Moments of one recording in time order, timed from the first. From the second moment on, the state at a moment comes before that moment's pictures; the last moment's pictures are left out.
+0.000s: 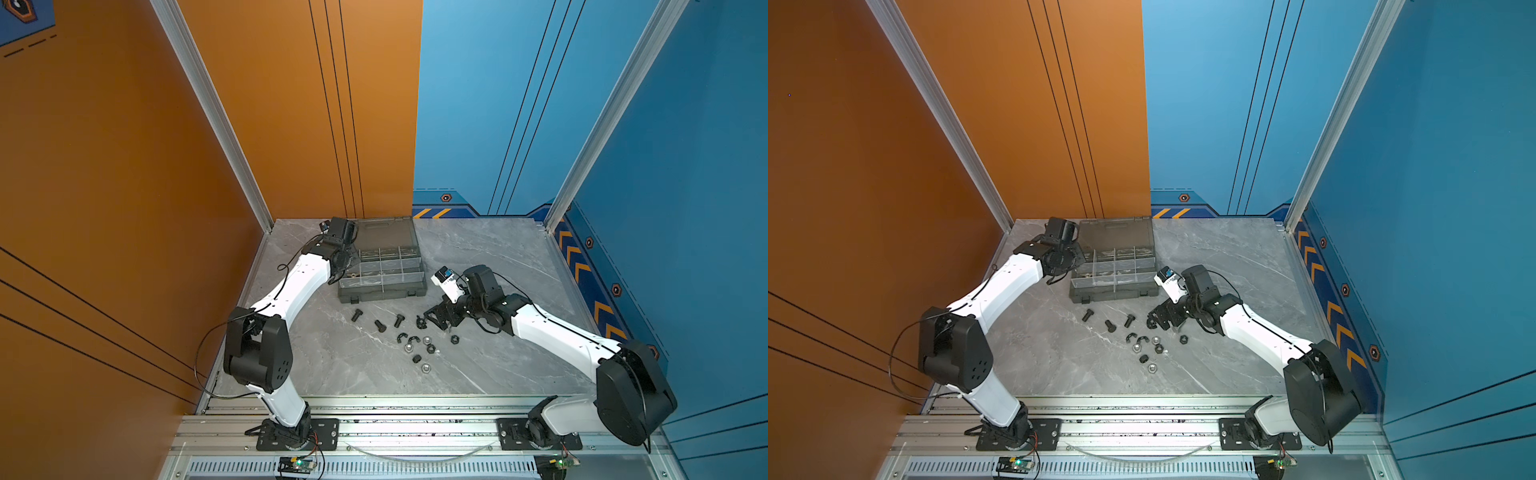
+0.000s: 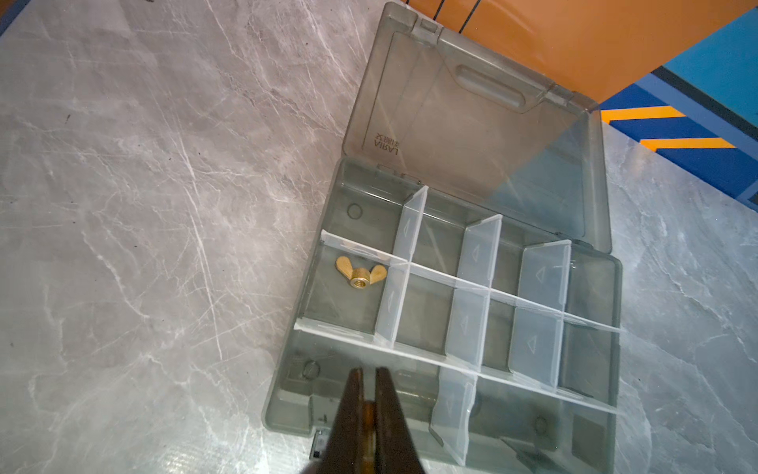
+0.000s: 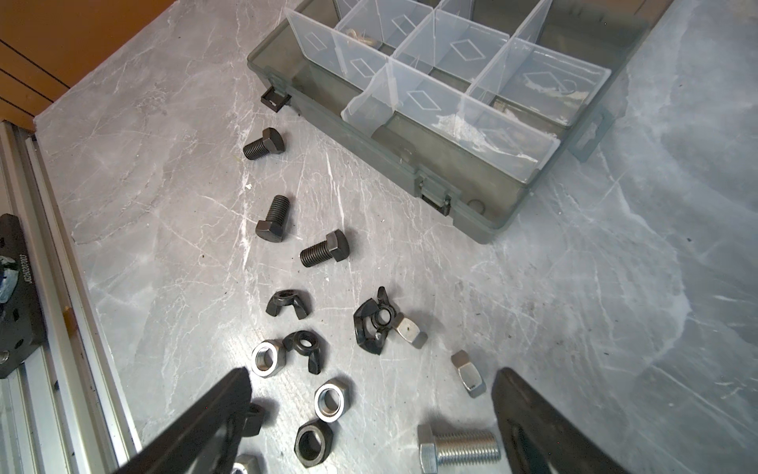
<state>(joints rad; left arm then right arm) -0.27 1.70 1.43 -0.65 -0.22 -0.66 0.53 1.40 0.88 -0.26 -0.35 -0.07</state>
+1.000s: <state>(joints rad) -0.23 1.97 1.48 -0.48 -0.20 -0.63 0.54 1.35 0.85 -0.26 -0.32 -0.07</state>
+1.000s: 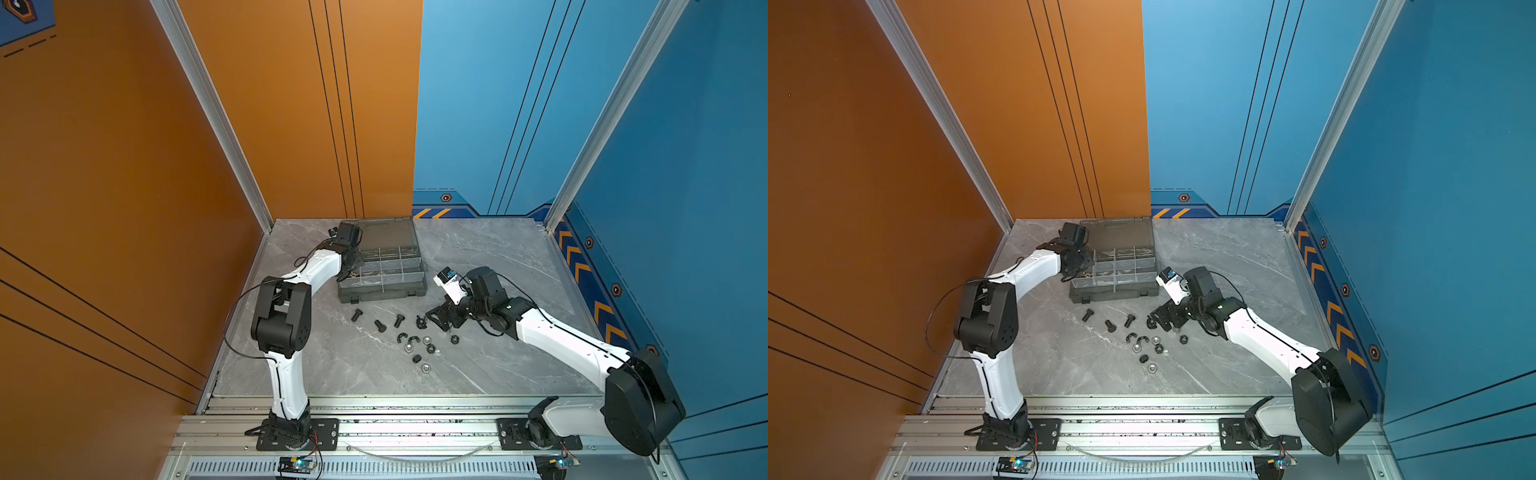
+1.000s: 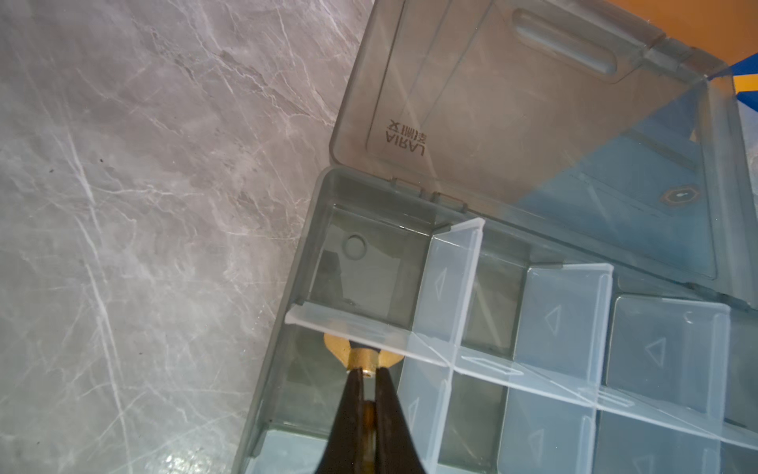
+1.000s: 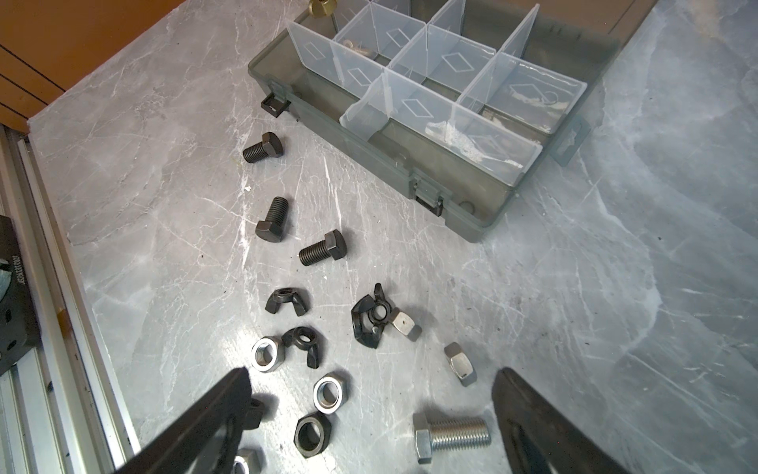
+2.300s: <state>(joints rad) -0.53 1.51 1.02 -0.47 -0.07 -0.70 0.54 1.38 0.87 -0.29 -0.32 -0.07</state>
